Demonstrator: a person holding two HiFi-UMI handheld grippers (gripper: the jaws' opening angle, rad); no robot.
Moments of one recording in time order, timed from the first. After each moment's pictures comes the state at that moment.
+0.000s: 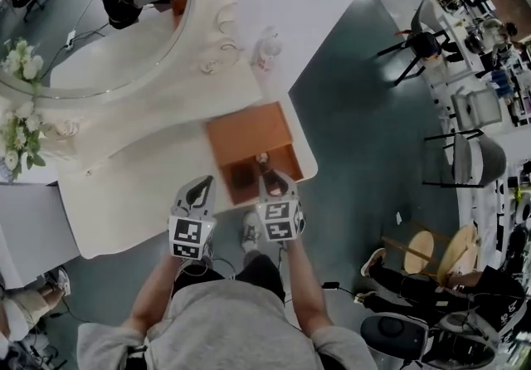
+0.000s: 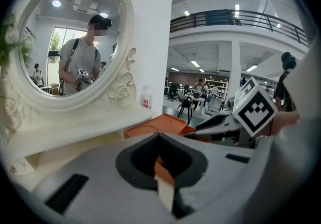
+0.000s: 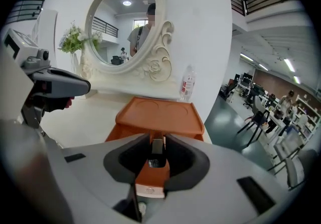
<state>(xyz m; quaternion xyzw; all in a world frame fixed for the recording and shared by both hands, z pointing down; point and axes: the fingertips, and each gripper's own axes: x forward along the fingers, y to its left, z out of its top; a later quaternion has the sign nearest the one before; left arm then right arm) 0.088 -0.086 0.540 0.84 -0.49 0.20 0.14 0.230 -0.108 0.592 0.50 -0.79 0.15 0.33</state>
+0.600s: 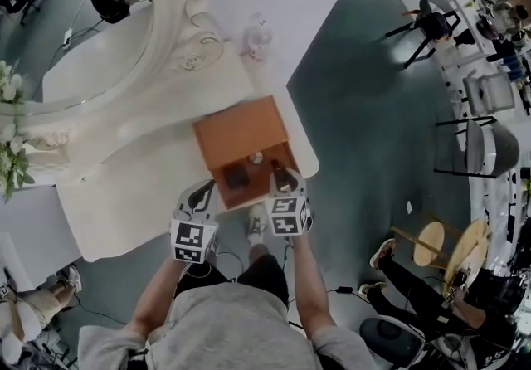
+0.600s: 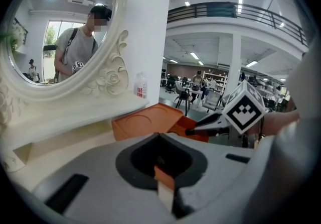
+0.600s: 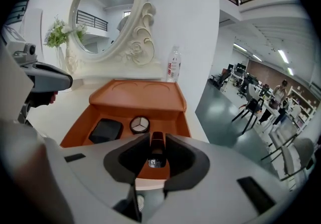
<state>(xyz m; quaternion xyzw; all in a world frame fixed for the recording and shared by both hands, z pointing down) 0.125 -0.094 0.580 0.84 -0.46 0.24 0.17 0.291 -0.126 0.648 0.52 -0.75 0.19 0.35</state>
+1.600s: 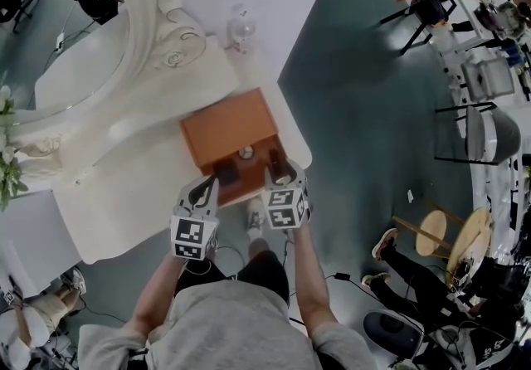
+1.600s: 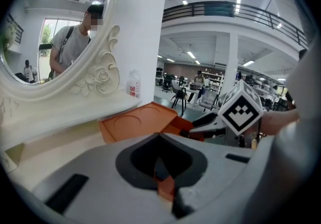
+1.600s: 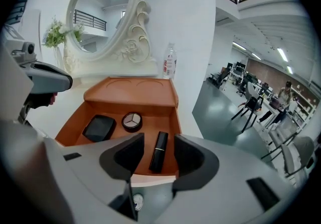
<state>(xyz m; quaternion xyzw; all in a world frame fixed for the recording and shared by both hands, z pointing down) 0.155 -0.099 0.585 0.85 -0.45 0.24 0.17 0.309 -0.130 0.655 0.52 -0.75 0.20 0.35</state>
